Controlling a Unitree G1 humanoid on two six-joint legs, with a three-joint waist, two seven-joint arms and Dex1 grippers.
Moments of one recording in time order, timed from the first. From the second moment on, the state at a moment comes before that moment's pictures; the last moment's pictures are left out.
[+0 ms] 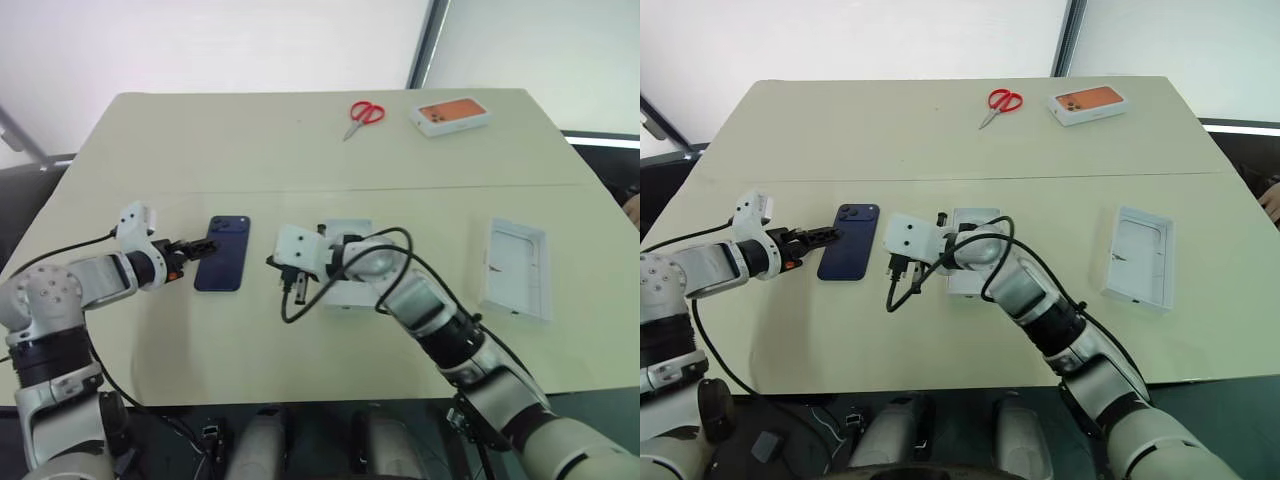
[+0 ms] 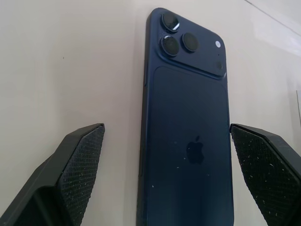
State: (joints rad) left arm -0.52 0.60 0.50 0.06 -0.92 1.43 -0.05; right arm -0.74 -0.19 0.56 0.08 -0.14 0.45 0.77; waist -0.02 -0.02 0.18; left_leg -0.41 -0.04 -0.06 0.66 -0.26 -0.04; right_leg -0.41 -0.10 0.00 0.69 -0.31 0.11
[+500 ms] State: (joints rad) left arm -0.52 0.49 0.57 -0.02 -0.92 1.56 -0.09; right arm -0.80 -0.03 0.62 0.36 -0.25 0.35 0.69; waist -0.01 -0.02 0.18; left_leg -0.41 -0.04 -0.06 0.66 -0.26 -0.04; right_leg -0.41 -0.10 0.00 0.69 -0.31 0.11
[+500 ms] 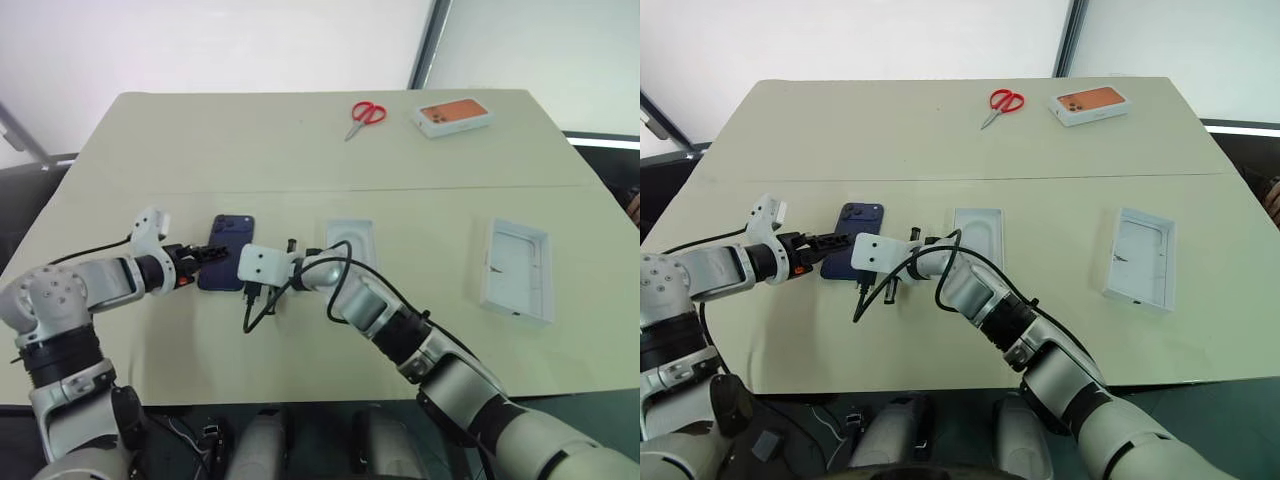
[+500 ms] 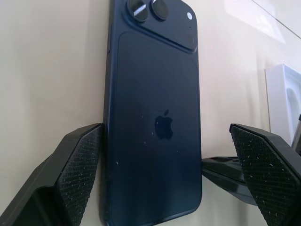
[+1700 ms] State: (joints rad) left arm -0.54 0.42 0.70 0.10 -1.08 1.61 -0.01; right arm -0.77 -0.07 0.59 0.32 -0.28 0.32 0.69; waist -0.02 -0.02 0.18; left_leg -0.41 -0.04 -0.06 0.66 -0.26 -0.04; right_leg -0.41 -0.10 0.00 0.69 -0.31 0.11
